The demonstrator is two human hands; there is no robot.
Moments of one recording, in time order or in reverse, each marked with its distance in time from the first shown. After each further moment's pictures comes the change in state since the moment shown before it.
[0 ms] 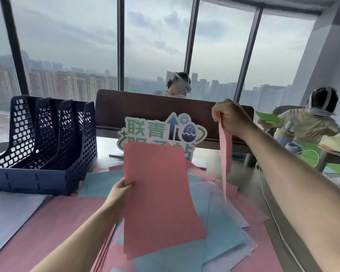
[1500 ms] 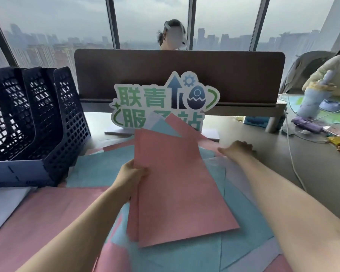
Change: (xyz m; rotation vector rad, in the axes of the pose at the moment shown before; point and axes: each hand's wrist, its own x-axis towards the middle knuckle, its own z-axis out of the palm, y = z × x) left_hand 0.076 -0.041 0.018 0.268 0.060 -0.091; right_hand -0.115 0.115 0.211 -0.162 -0.544 1.129
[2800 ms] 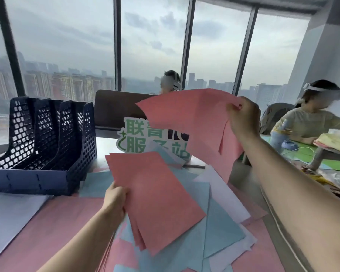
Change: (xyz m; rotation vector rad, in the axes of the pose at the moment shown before) left_hand -0.078 0.022 -0.032 -0.386 0.176 -0.024; right_hand -0.155 -0.048 -0.207 0.749 0.781 -0.678
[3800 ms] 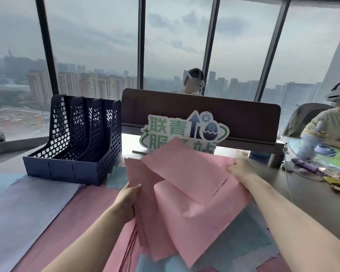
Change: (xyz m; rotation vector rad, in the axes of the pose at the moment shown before) left_hand 0.003 0.004 -0.046 -0.050 -0.102 -0.128; right_hand -0.099 0.096 0.069 -0.223 -0.679 0.524
